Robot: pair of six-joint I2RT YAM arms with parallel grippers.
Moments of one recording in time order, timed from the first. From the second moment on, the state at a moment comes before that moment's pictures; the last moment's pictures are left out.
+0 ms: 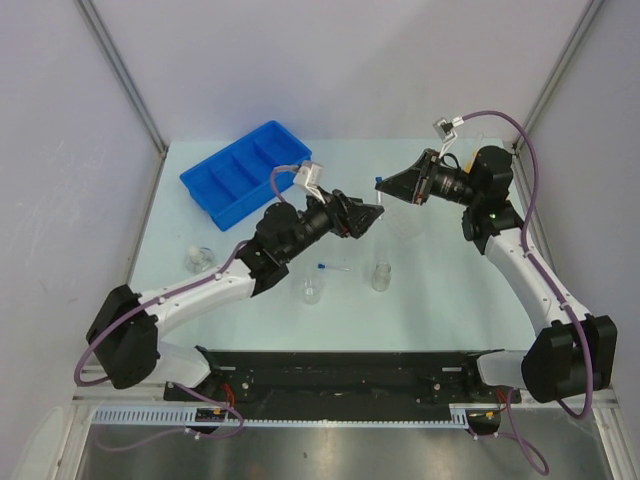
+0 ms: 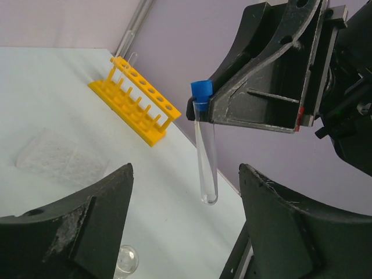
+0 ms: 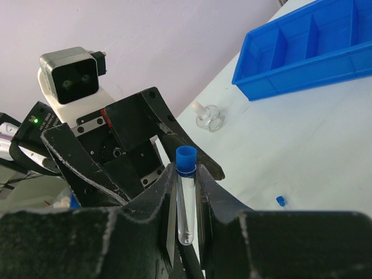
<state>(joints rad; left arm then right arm) -0.83 1.36 0.92 0.55 0.05 -0.63 0.21 1.29 1.10 0.22 -0.95 0.70</state>
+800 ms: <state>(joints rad) -0.86 1.43 1.09 0.31 0.08 -0.49 0.21 1.25 1.08 0.18 -0.93 0.58</state>
